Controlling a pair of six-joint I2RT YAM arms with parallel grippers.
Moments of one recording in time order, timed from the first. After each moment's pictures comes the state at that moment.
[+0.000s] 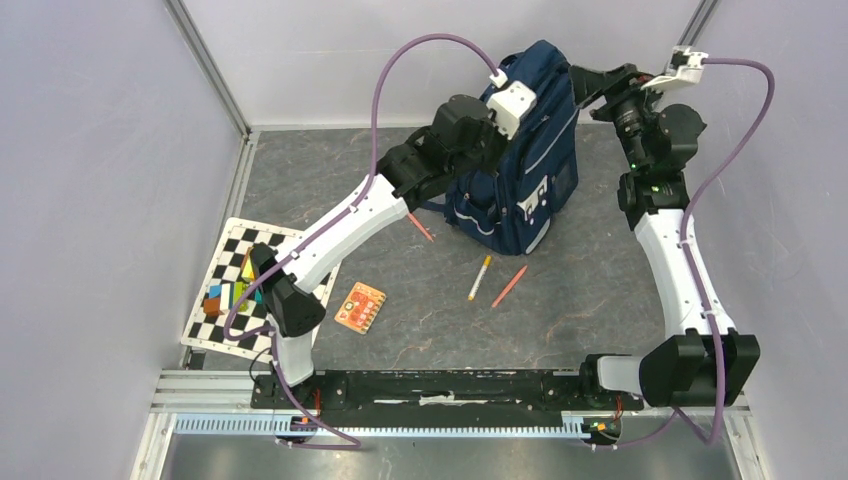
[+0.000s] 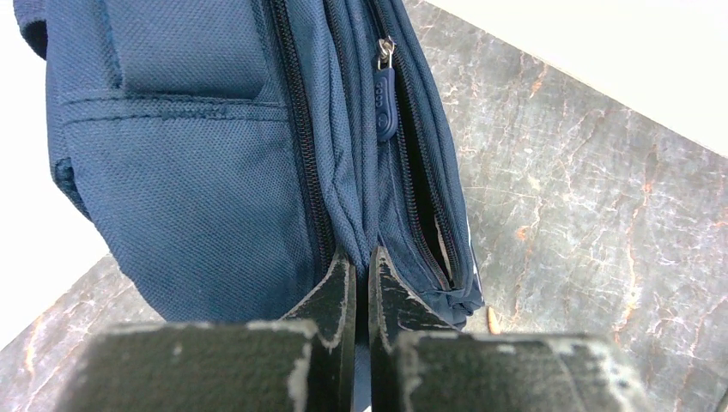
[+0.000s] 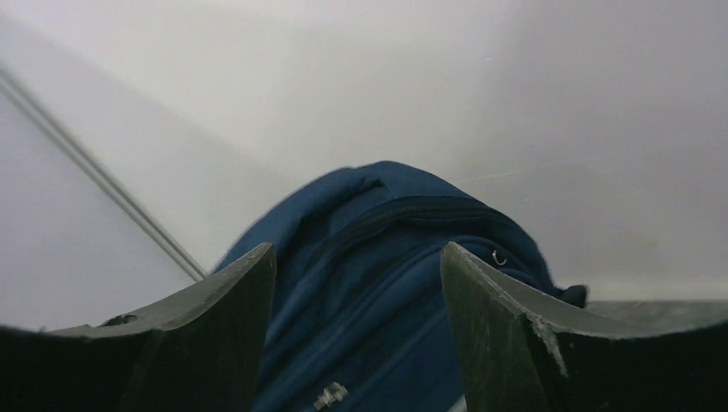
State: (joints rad) left arm -0.91 1.88 2.09 -0.50 -0.14 0.10; right arm -0.01 1.30 1.27 0.32 -0.16 0.64
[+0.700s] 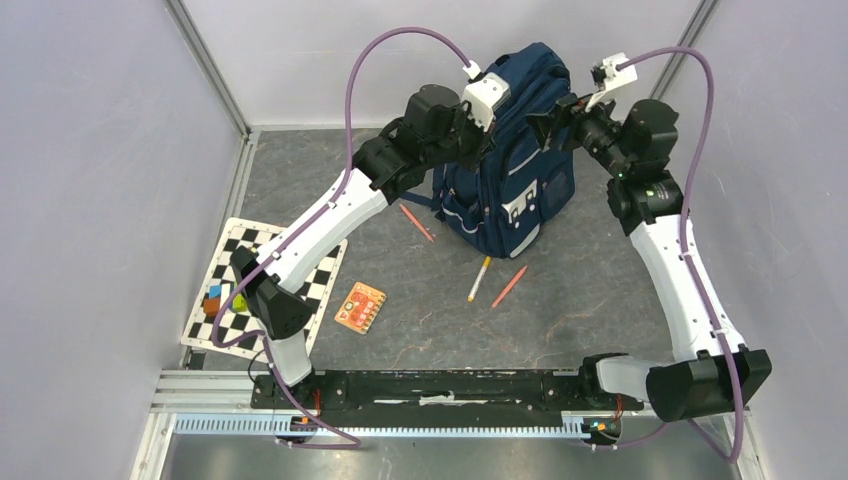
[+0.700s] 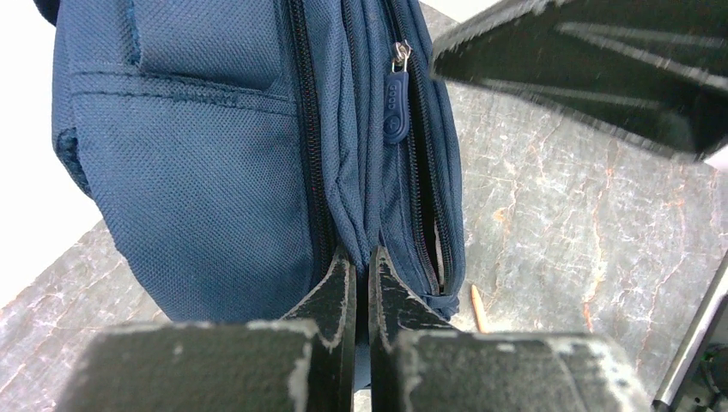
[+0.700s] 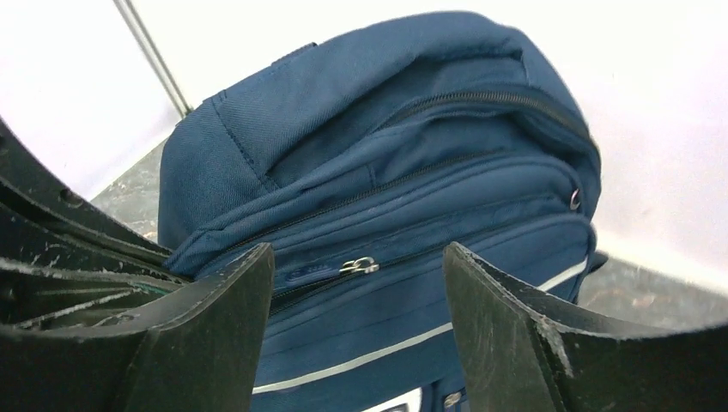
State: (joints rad) left arm -0.81 1.81 2.02 -0.53 0.06 0.05; right arm 0.11 1.25 1.35 -0.08 -0.41 0.06
